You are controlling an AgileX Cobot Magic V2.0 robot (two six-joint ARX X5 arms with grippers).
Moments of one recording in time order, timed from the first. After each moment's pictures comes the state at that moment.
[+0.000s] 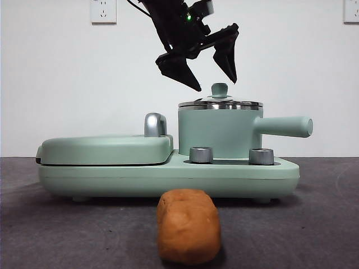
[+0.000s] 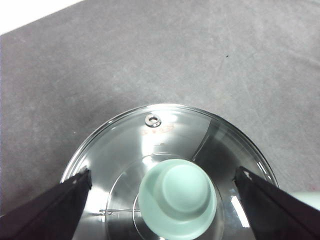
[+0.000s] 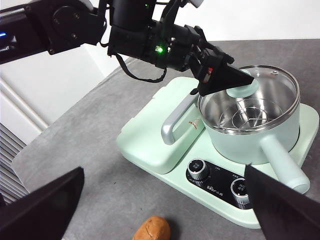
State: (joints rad) left arm -0.65 2.05 1.95 -0.53 0.10 0.01; right arm 0.03 0.65 0.94 -0.67 -0.79 0.14
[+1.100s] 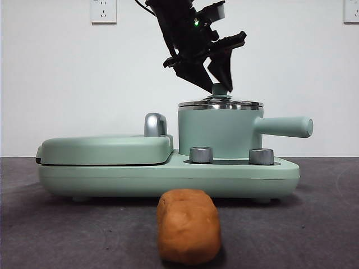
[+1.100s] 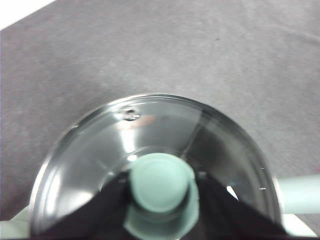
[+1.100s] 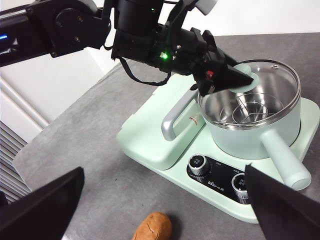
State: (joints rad) left arm -0.68 2.07 1.95 -0.55 0.09 0.09; right arm 0.03 0.65 0.94 -0.69 -0.78 0.14
